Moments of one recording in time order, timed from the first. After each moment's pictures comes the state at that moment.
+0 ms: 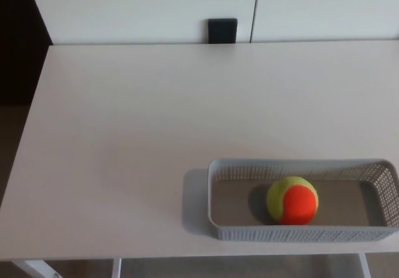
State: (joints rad) left_arm 0.23 0.48 0.33 0.94 0.11 -0.20 -0.45; right_arm 0.14 -0.50 -0.43 1.21 0.15 -0.27 0.28
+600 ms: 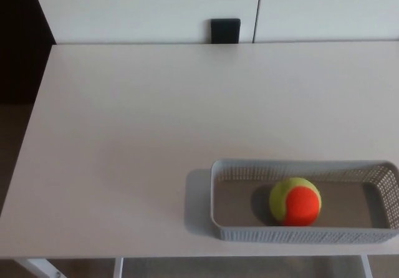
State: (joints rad) left_arm 0.21 0.37 0.36 0.86 -0.05 -0.06 -0.49; right_arm 0.14 -0.48 -0.68 1.21 0.31 -0.31 0.27
